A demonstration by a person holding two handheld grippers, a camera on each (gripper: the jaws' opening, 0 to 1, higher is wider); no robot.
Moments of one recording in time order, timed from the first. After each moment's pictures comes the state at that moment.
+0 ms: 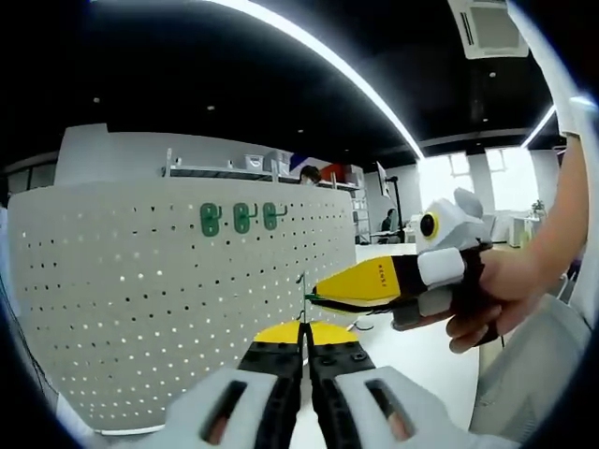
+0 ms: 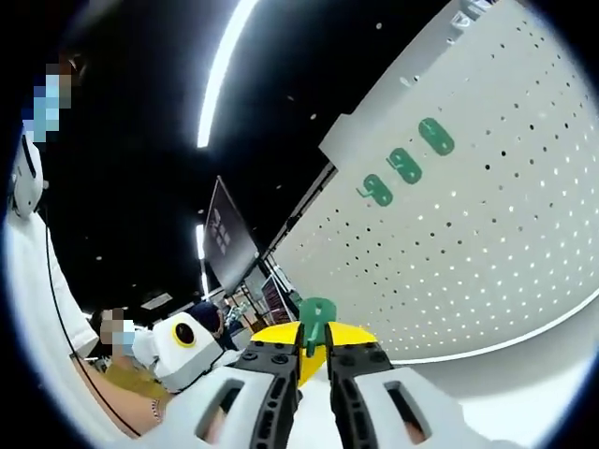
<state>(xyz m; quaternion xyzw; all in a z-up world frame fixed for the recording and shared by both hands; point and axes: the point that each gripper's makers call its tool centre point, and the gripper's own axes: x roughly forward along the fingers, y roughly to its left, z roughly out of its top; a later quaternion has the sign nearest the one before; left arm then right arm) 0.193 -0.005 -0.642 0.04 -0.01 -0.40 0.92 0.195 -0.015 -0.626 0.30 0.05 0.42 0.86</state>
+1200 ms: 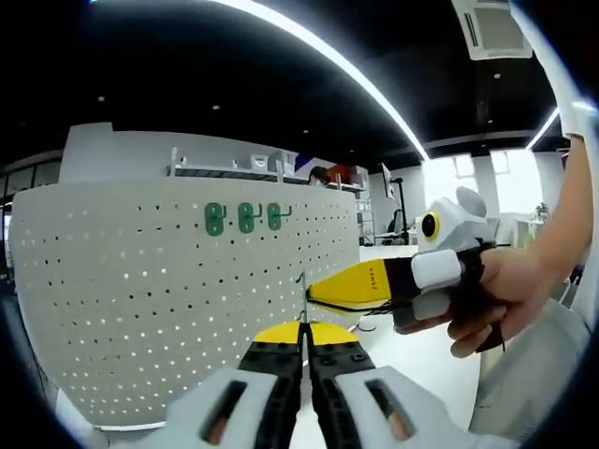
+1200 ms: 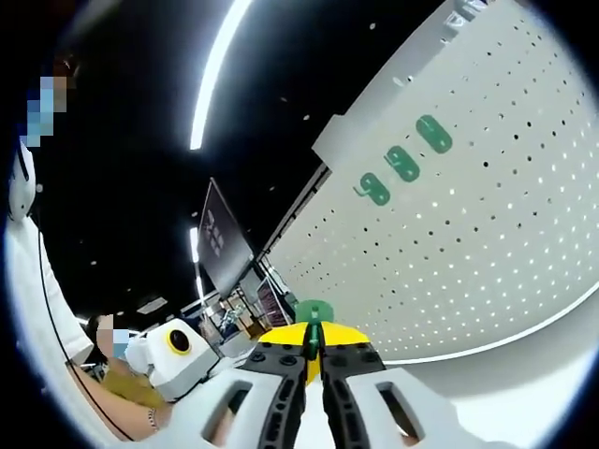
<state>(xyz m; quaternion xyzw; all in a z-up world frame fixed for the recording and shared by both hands) 0.193 -0.003 -0.642 0.03 0.00 -0.39 0.92 0.199 -0.012 -0.624 0.31 0.06 0.40 0.86</state>
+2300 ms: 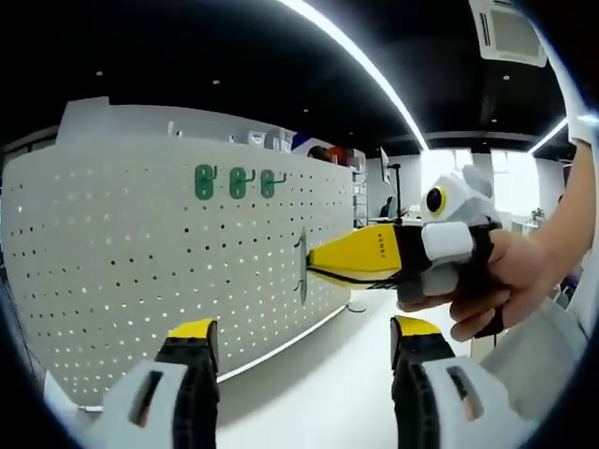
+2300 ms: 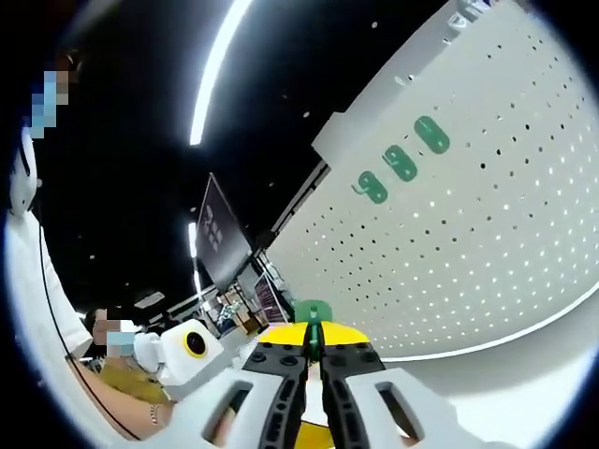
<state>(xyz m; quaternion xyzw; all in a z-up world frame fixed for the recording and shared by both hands) 0.196 -0.012 -0.672 0.03 0.06 -0.40 0.91 0.196 -0.015 -0.628 0.28 0.06 0.40 0.87</state>
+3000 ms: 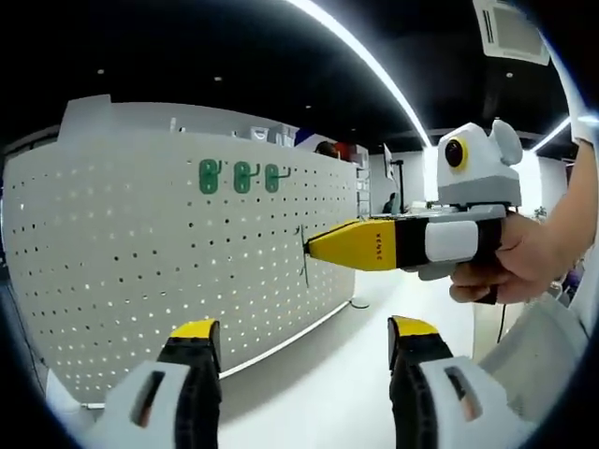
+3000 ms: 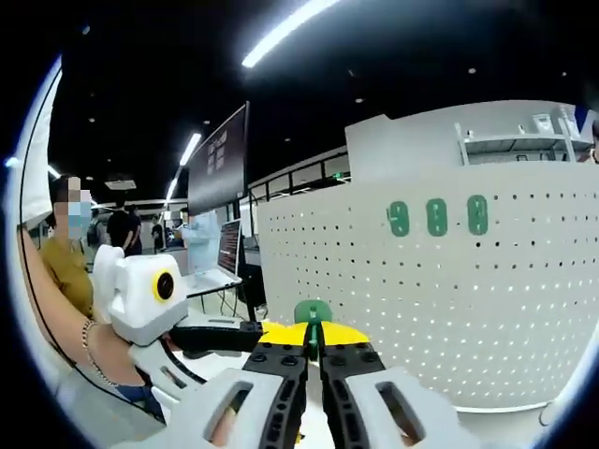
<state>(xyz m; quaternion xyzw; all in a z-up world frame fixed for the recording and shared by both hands) 0.197 -0.007 -0.675 0.03 0.06 -0.39 0.92 0.203 -0.018 -0.621 0.03 0.02 0.37 0.93</state>
